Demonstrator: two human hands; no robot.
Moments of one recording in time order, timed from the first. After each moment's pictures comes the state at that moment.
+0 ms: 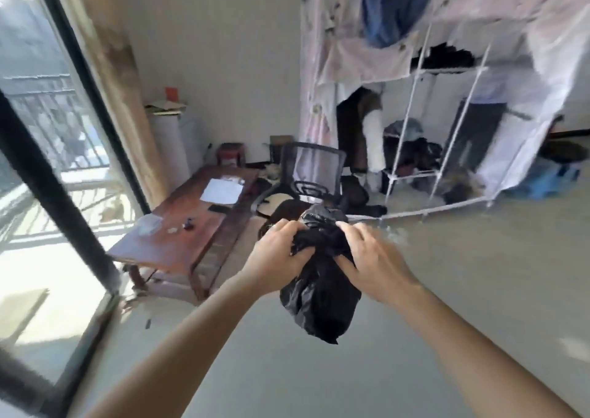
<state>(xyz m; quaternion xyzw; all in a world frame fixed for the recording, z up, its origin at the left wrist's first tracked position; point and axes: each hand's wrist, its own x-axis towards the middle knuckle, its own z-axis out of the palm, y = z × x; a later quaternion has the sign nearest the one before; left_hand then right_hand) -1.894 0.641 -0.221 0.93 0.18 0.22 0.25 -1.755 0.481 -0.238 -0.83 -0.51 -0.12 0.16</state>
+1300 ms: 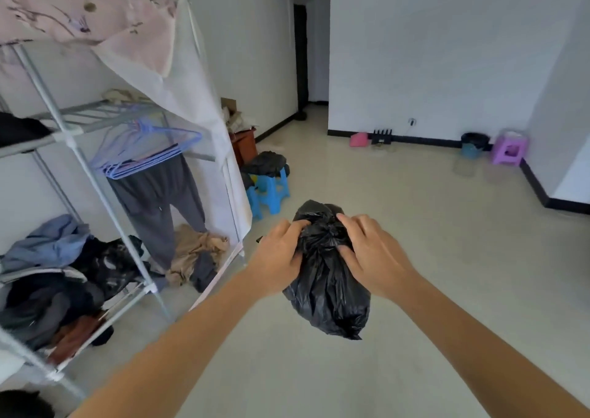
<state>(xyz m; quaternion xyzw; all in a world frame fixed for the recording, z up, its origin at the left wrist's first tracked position) -0.672 0.229 -0.240 0.92 -0.31 0.10 0.23 -0.728 0.020 -0.244 -0.97 -0.09 -0.21 0.06</state>
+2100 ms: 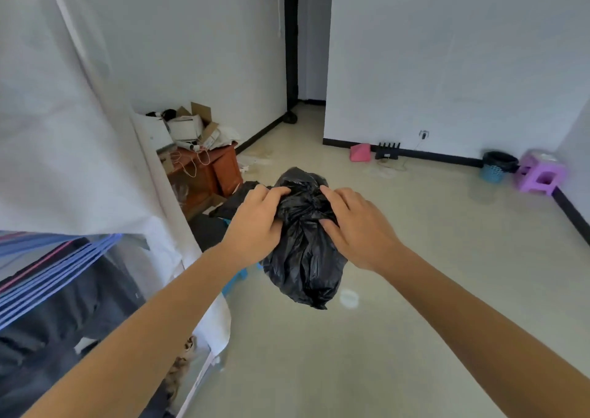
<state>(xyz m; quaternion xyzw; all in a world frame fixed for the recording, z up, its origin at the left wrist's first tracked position) 0.098 0.169 -0.187 0.90 -0.32 0.17 0.25 0.033 -0.048 -0.192 -0.97 -0.10 -0.22 0.03</state>
